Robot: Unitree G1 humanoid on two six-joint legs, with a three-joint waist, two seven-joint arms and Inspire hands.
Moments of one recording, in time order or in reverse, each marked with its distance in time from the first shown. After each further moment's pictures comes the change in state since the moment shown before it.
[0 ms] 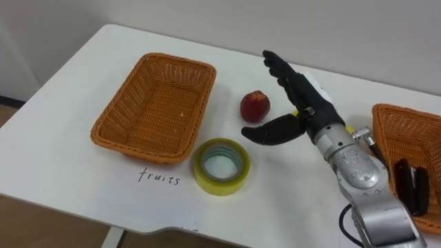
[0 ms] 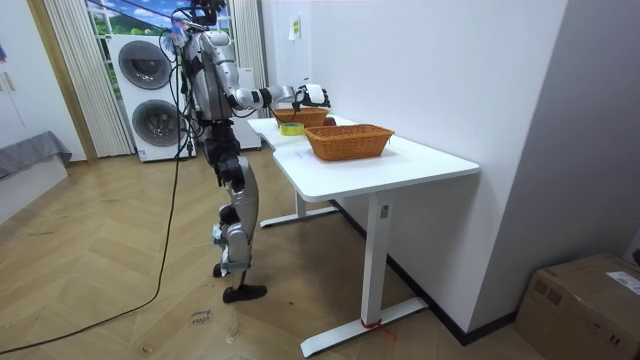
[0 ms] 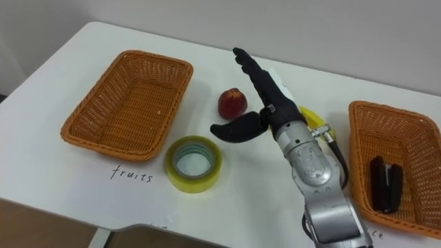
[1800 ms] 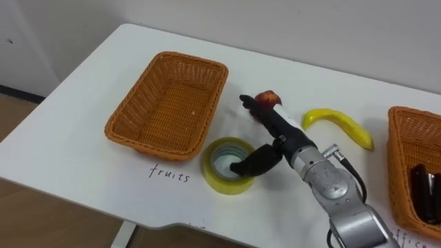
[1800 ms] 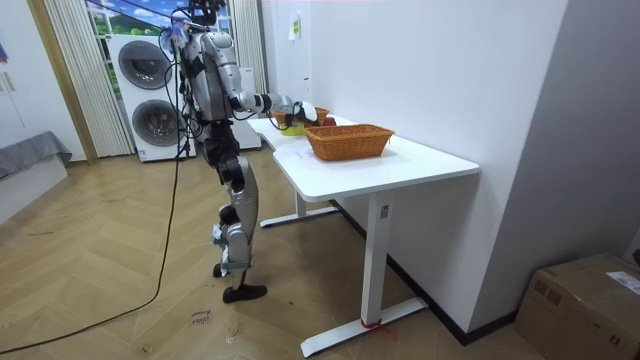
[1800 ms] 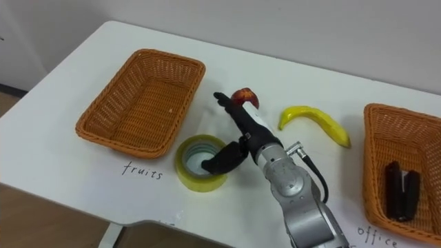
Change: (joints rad) left arm -0.007 -0.009 -0.017 -0.092 0.042 0.070 -0.048; right arm 0.000 0.036 0.099 0.141 -0.122 0.081 0.072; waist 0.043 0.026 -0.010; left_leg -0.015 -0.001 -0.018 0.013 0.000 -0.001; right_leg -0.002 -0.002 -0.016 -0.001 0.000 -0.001
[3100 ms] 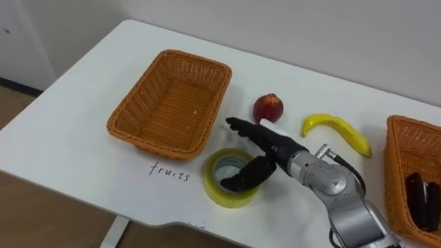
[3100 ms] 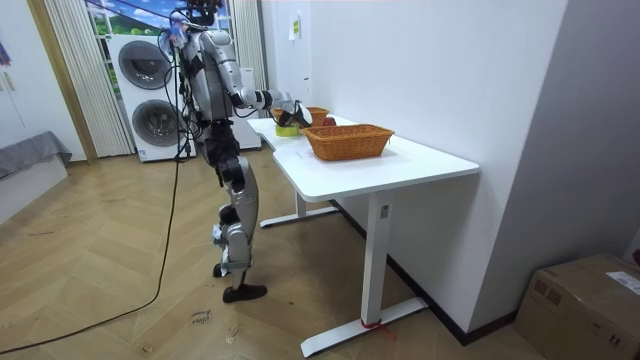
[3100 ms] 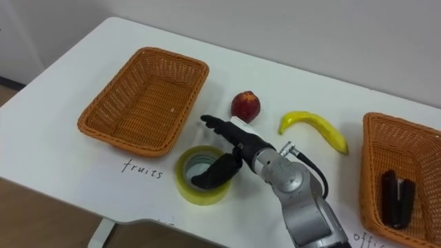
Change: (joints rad) left arm 0.001 0.024 0.009 -0.003 -0.010 0.014 0.006; right arm -0.025 0.000 -0.001 0.000 -0.082 0.056 0.225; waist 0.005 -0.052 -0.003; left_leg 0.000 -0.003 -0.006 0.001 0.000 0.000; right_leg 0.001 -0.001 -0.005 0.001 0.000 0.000
